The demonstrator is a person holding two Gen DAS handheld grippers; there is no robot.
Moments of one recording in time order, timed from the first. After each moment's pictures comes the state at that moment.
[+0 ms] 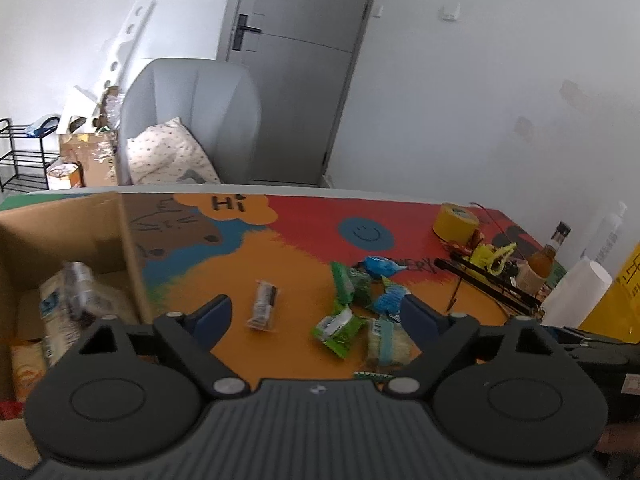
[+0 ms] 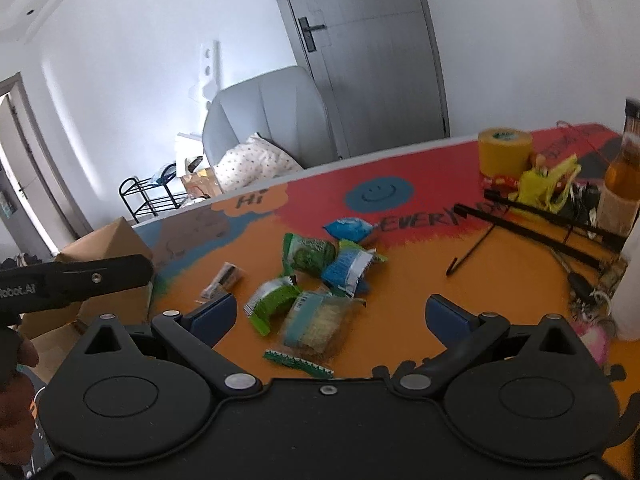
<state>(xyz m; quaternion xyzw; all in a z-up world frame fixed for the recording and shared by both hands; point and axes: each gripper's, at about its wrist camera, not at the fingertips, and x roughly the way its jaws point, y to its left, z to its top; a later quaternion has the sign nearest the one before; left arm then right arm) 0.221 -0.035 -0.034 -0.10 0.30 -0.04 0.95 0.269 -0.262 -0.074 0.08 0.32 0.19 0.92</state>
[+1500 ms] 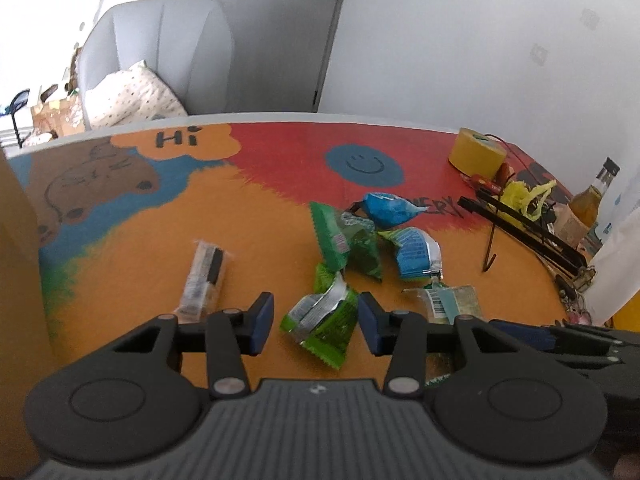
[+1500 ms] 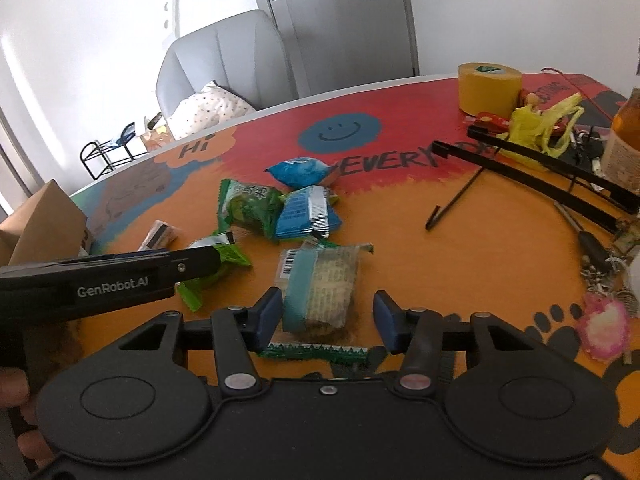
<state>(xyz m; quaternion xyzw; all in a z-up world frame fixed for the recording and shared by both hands) 0.306 -0.072 -0.107 -0.07 0.38 -0.06 0.92 0.307 -0.255 -0.114 0.05 0.40 0.14 0.91</state>
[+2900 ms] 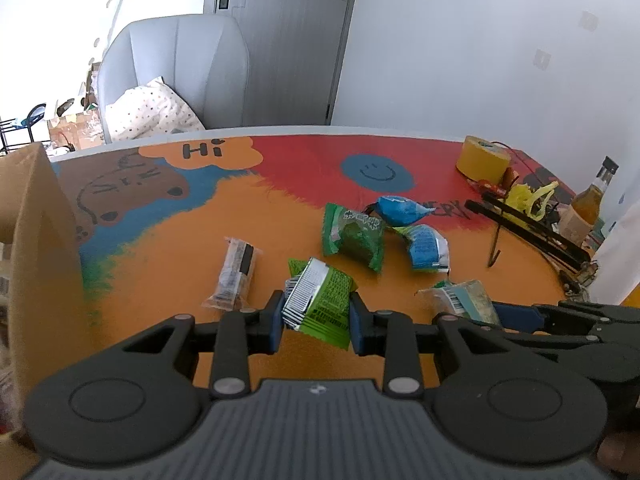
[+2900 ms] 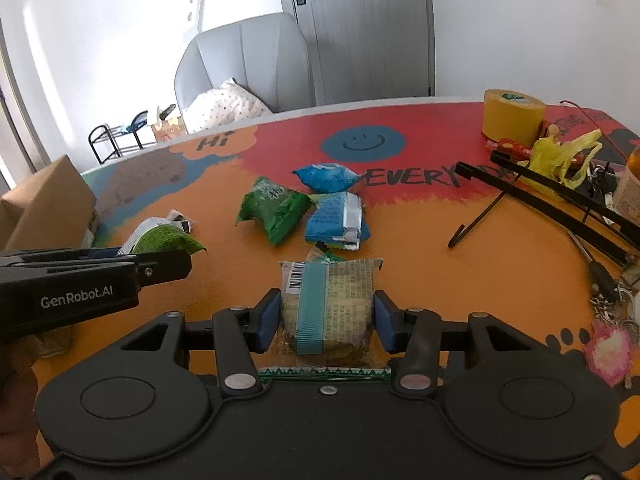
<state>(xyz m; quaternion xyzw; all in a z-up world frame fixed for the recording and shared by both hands) 0.276 -0.064 -0.096 -0.06 0.36 -0.03 0.93 0.298 -0.237 -0.112 0.01 0.37 0.16 0.92</state>
